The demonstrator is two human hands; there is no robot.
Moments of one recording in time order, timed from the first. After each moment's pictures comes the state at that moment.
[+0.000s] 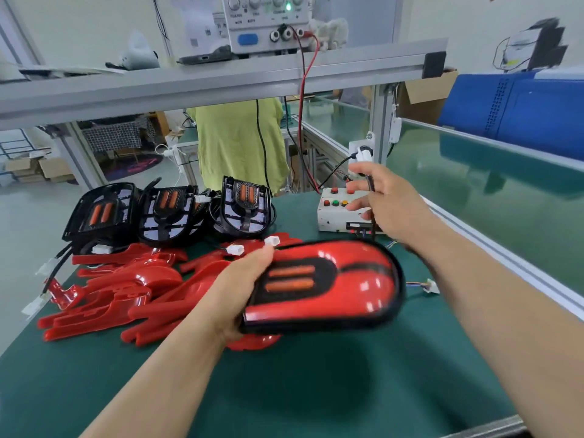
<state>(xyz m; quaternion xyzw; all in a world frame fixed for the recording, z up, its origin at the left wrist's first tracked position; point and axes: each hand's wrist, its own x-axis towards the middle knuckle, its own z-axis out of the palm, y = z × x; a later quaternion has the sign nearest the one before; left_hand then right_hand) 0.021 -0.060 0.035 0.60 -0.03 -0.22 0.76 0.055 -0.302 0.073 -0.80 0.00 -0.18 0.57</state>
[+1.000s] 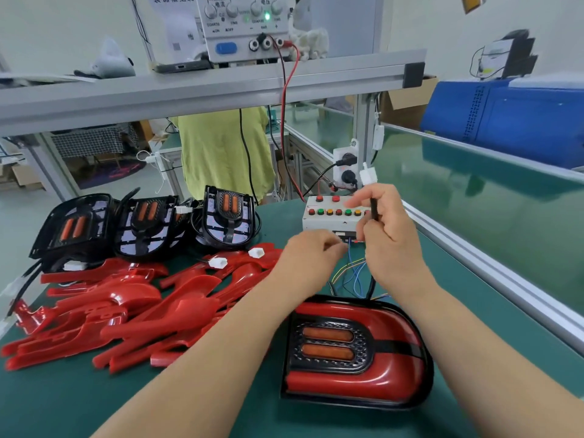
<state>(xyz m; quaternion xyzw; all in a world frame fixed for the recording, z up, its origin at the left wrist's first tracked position) 0.059 -0.163 0.052 0.90 -0.25 -0.02 0.35 0.021 -0.292 0.041 -0.74 -0.07 -0.35 0.57</state>
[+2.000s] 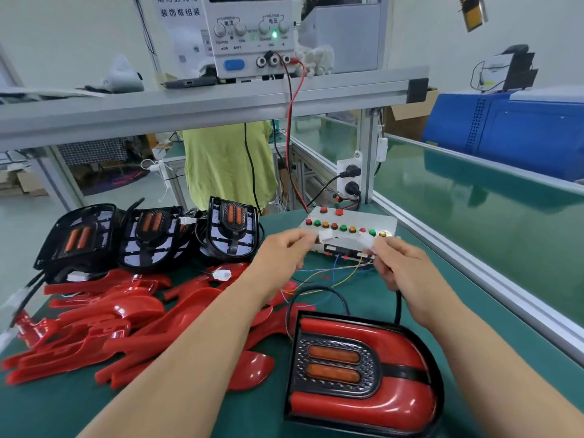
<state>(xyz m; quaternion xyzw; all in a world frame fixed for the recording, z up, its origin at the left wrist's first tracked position) 0.106 -0.128 0.037 0.79 -0.21 -0.06 0.58 0.015 -0.314 0.027 -0.72 0.09 -0.16 0.67</state>
